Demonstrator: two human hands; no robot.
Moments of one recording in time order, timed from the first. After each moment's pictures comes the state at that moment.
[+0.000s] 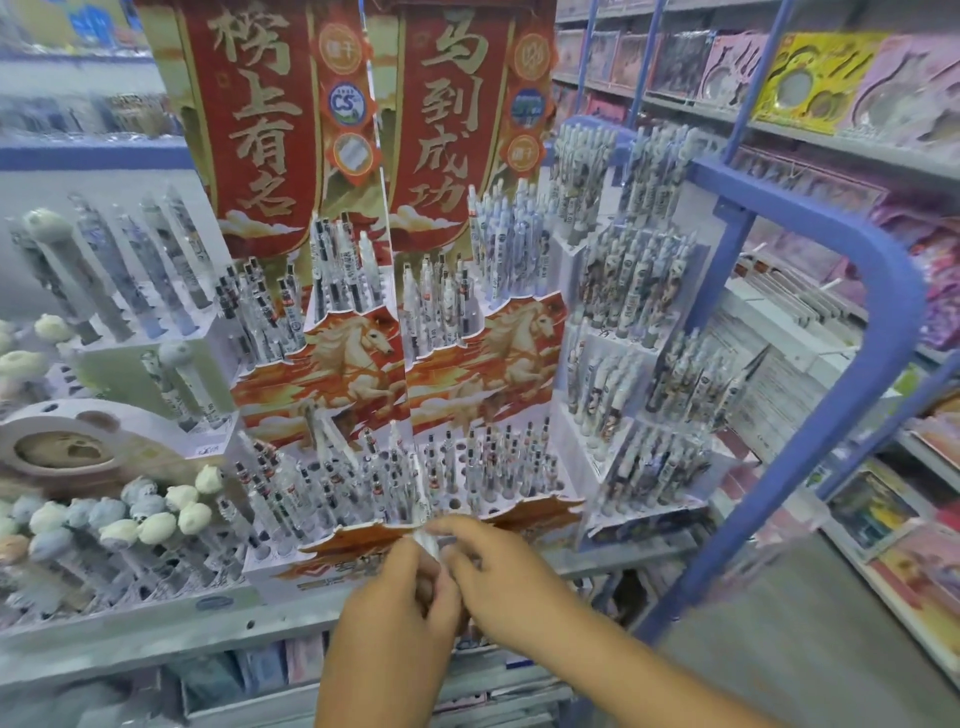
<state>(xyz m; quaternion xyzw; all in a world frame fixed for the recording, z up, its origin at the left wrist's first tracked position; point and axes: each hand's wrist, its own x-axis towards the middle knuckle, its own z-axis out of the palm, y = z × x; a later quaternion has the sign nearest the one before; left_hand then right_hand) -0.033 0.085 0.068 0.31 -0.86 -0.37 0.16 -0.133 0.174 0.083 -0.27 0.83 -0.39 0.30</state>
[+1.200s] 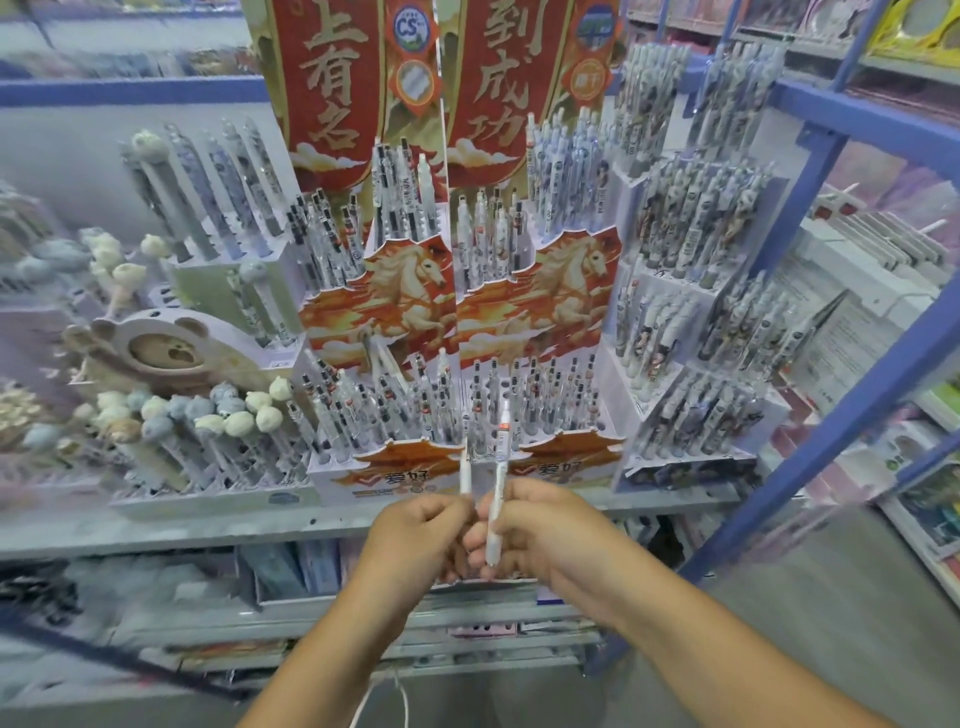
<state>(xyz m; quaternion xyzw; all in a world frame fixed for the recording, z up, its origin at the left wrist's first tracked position) -0.020 0.073 0.061 0.36 -0.68 -0.64 0.06 -0.112 0.197 0.085 -0.12 0.62 -0.60 0.49</state>
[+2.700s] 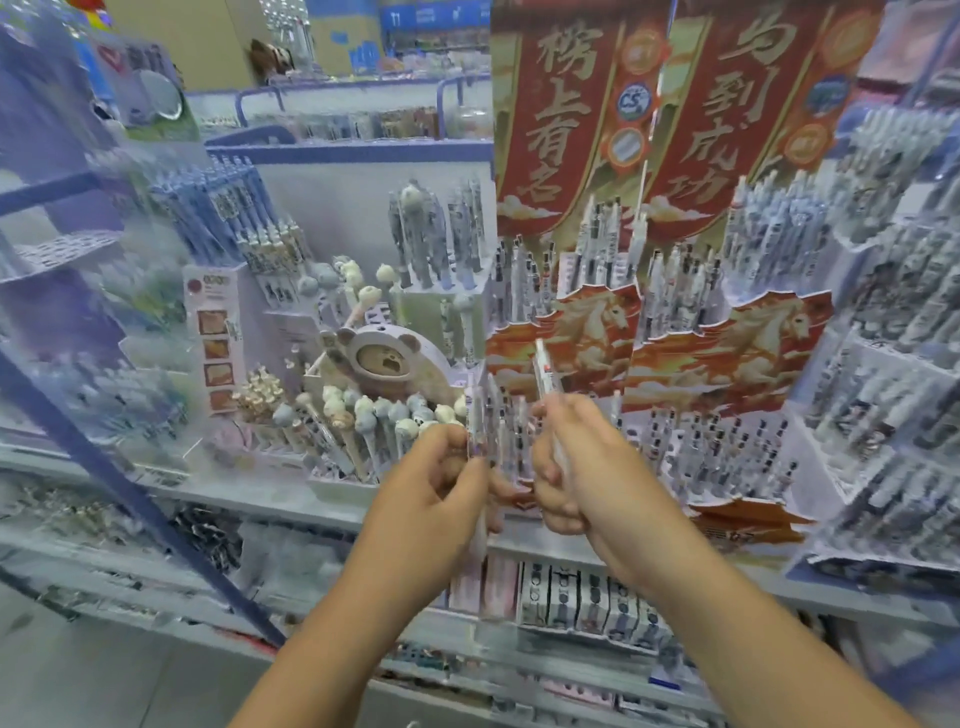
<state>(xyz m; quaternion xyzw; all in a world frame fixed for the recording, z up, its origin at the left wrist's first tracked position) 0.074 0.005 0.161 0.30 -0.74 -0.54 0.26 -0.064 0.090 0.159 -0.26 0.57 -0.65 0.42</state>
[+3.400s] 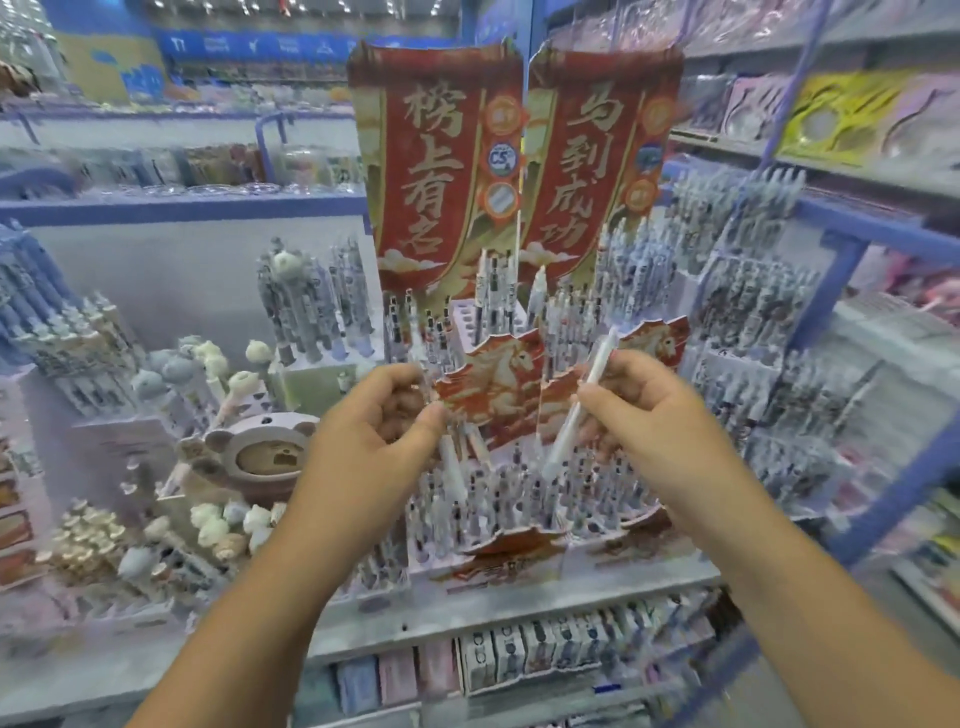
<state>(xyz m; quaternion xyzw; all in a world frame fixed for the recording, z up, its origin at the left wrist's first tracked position) 0.007 -0.080 0.202 0.16 -0.79 -0.52 0.28 -0.118 0.115 0.209 -0.21 0.75 -0.62 0.08</state>
